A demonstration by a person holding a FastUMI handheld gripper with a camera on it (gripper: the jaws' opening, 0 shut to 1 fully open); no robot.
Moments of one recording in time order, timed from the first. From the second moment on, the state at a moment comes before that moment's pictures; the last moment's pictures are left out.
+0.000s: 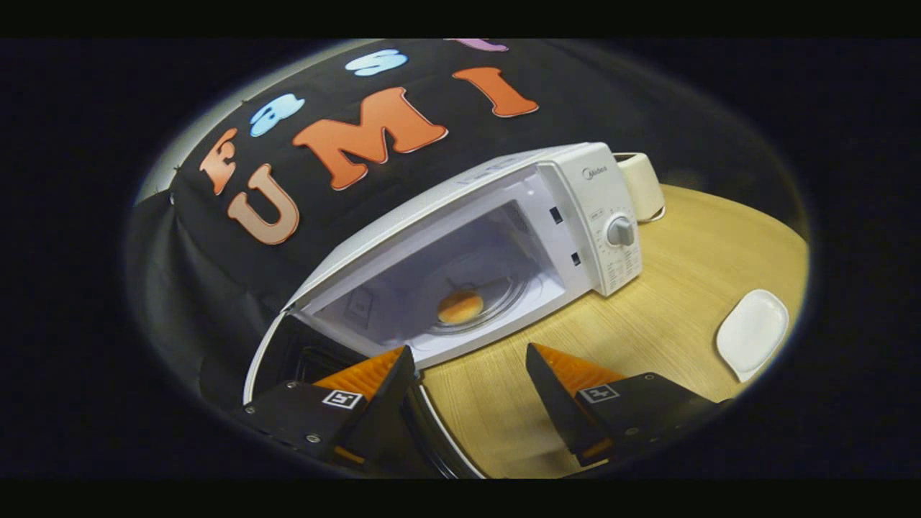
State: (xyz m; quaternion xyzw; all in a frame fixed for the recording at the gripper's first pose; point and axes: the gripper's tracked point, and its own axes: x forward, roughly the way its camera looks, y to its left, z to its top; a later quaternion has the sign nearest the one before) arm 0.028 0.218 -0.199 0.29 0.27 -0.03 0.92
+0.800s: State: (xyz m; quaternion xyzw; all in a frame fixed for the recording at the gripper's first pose) arm -0.154 0.257 -0.091 0.18 0.22 -0.04 0.96
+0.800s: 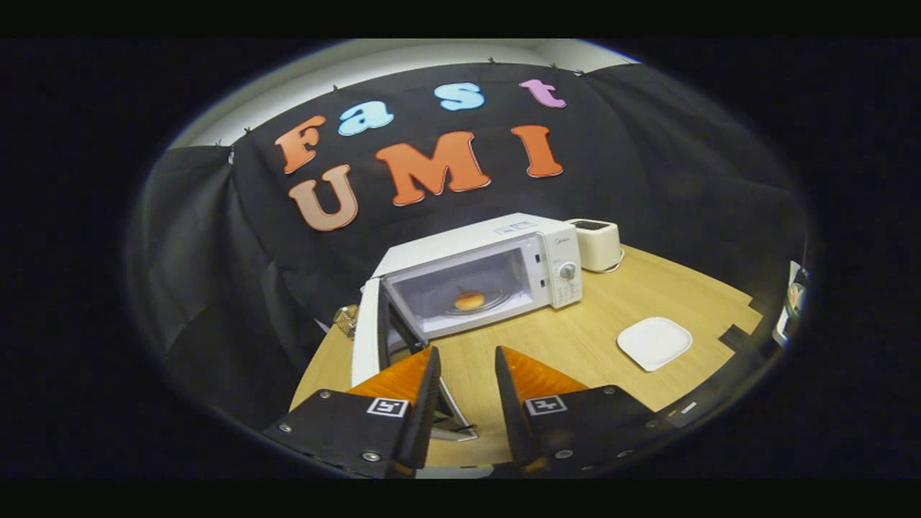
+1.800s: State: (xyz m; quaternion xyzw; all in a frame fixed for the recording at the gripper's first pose) arm -0.150 0.389 -0.157 0.06 0.23 -0.06 0.97
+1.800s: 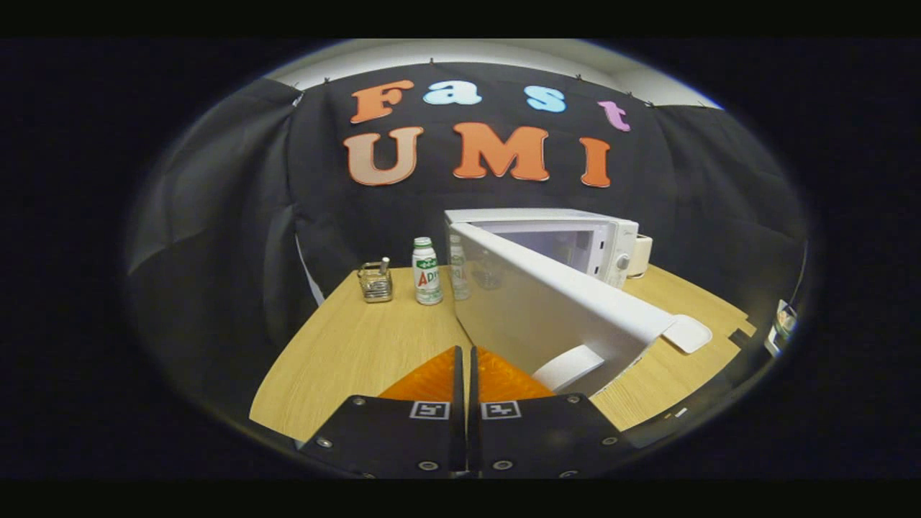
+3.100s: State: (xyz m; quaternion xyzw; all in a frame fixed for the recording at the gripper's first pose) arm -0.018 0.182 -0.214 0.03 0.25 -0.13 0.96
